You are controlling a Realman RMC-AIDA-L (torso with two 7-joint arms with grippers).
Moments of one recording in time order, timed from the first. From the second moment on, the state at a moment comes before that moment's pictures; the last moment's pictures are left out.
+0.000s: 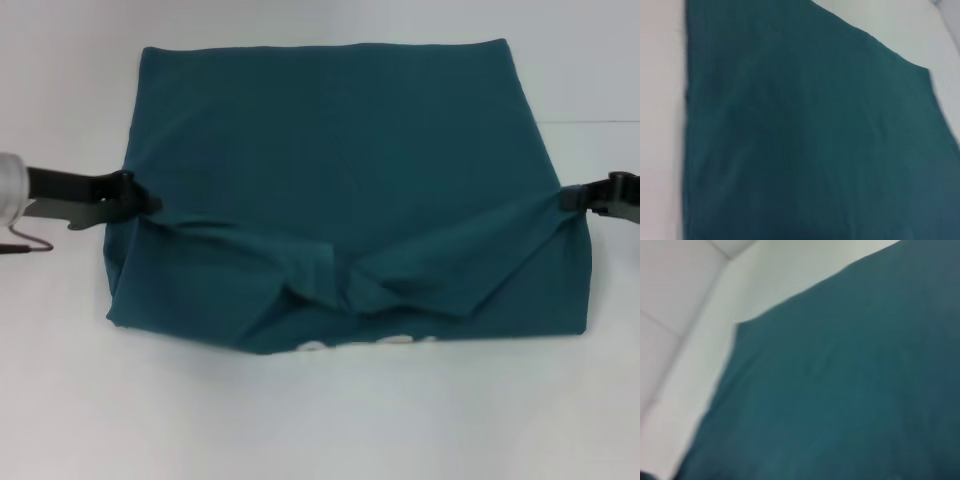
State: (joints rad) left arm -0.81 -1.96 0.45 0.62 2.54 1.30 -2.49; right arm 0.66 1.93 -0.54 -0.66 -2.27 -1.34 2.32
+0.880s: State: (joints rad) left arm -0.89 -2.03 0.70 0.60 2.56 0.83 -2.51; right arm 0.80 1.96 -0.77 -0.64 -2.38 -0.80 2.42
